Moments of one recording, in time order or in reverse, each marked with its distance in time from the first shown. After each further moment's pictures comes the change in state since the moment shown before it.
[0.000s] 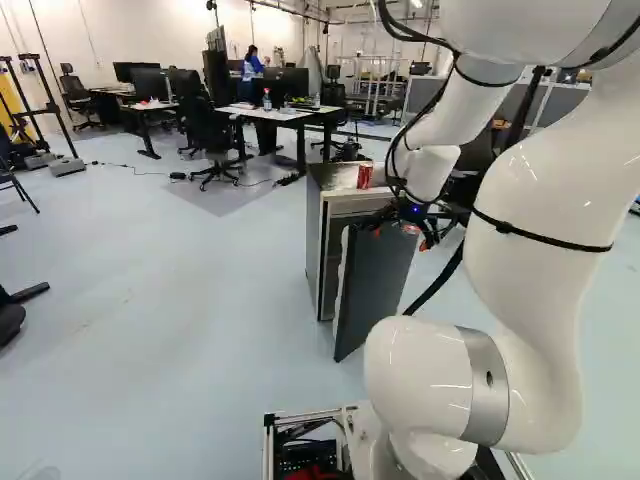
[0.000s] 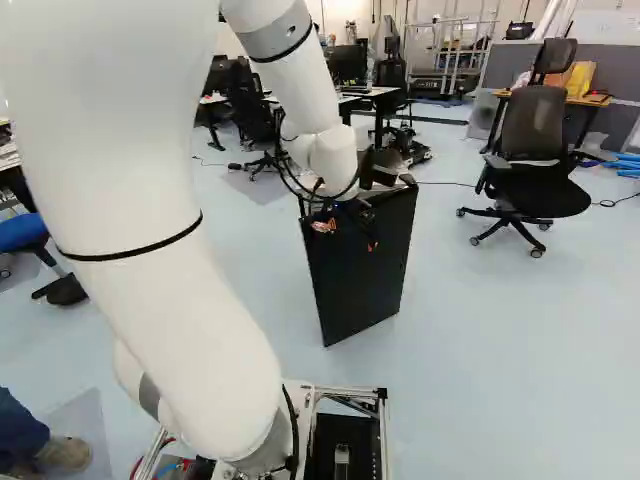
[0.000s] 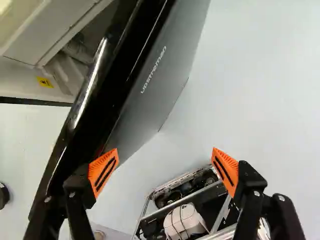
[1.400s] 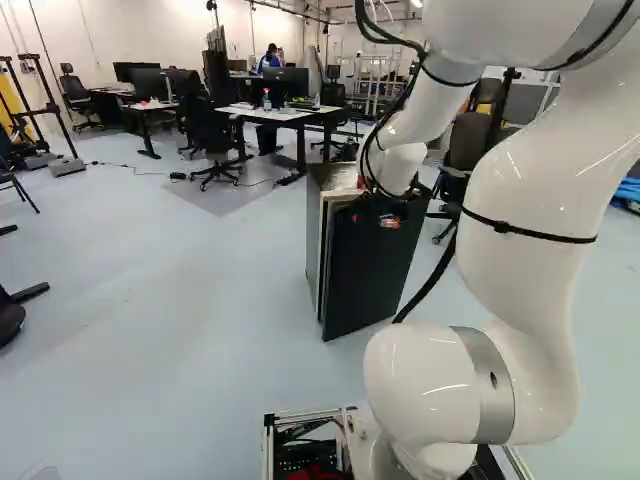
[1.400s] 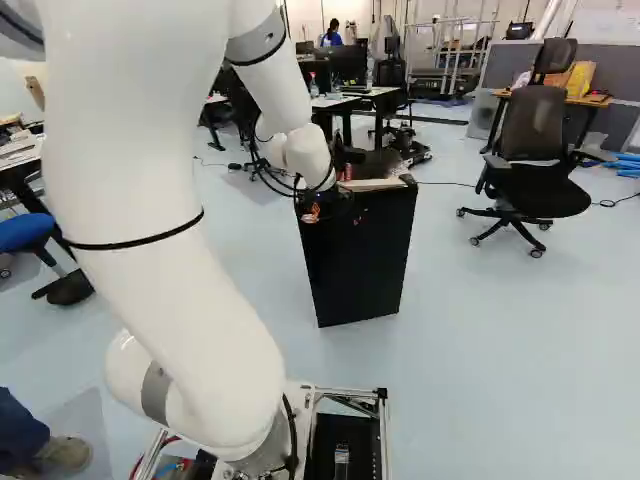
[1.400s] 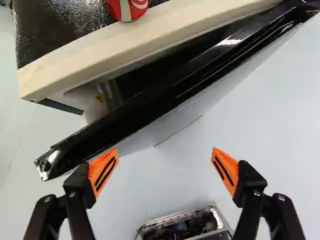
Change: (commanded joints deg) arm 9.0 -3.0 -2.7 -4.1 11.8 0.0
